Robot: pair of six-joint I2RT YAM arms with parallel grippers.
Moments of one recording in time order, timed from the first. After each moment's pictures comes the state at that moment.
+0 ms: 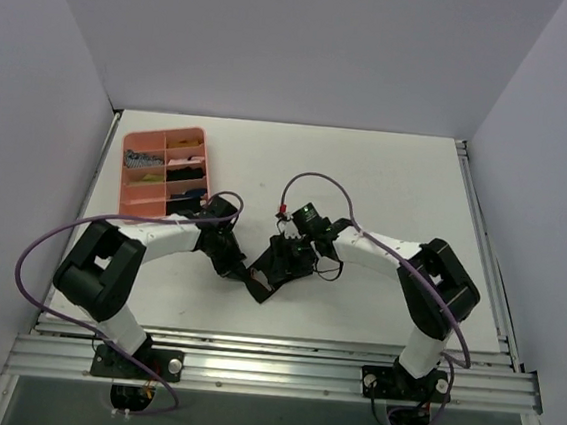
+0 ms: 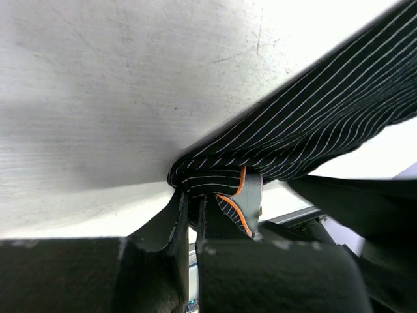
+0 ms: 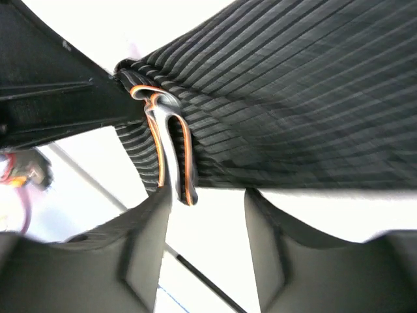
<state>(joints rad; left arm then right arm) -0.52 1.64 0.86 -0.45 0.32 -1.06 0.73 1.80 1.02 -0.33 -0.46 0.46</state>
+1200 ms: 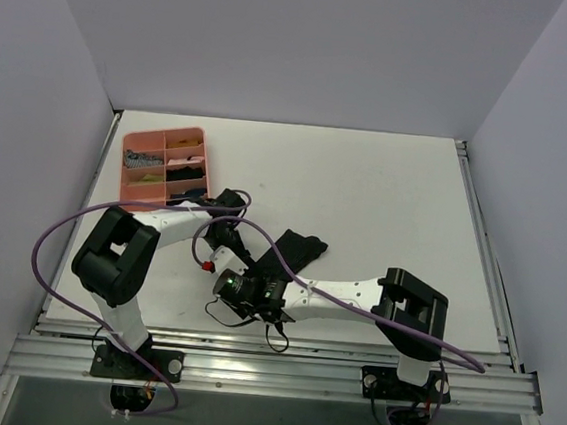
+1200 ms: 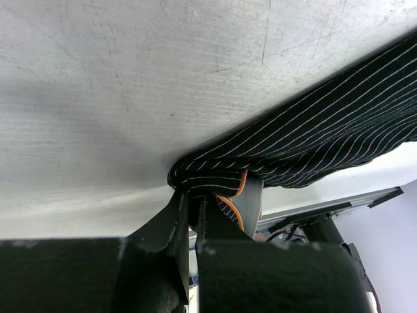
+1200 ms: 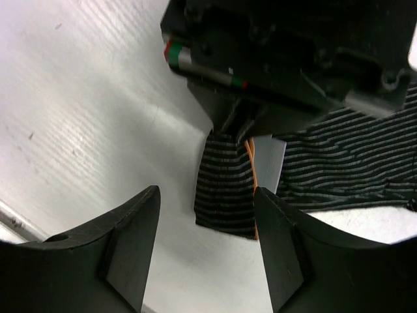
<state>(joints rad) -0.52 1.77 1.03 -0.66 0.33 -1.01 1.30 1.80 1.12 -0.34 0.47 0.23</state>
